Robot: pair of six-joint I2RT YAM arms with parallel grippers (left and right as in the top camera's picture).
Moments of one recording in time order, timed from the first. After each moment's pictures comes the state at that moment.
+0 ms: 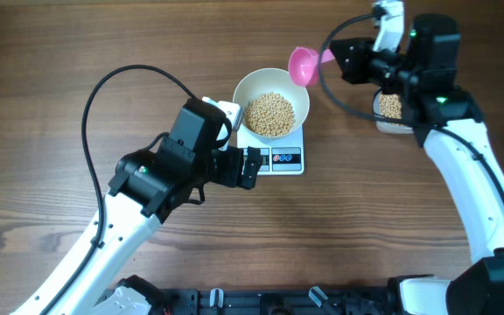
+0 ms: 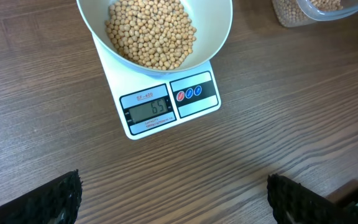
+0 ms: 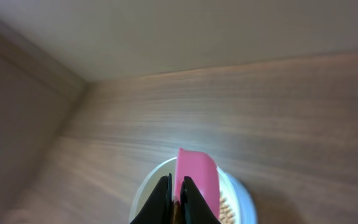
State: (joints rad) left arm -0.56 1.23 1.12 -0.85 0.13 -0.30; right arm 0.08 1.51 1.25 -0.23 -0.59 0.38
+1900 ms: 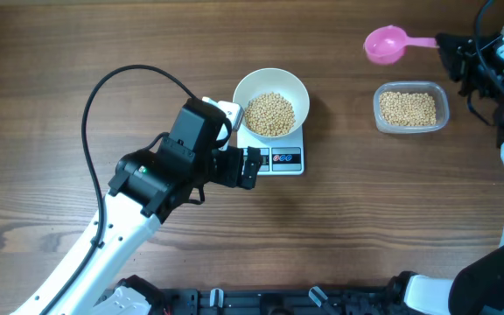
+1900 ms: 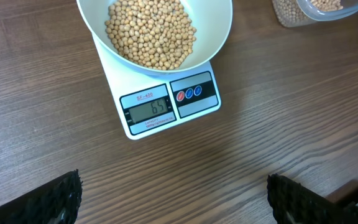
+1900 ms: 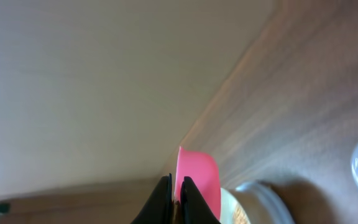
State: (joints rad) left arm -0.56 1.23 1.12 -0.85 0.13 -0.30; right arm -0.39 1.51 1.25 -0.21 -0.82 0.96
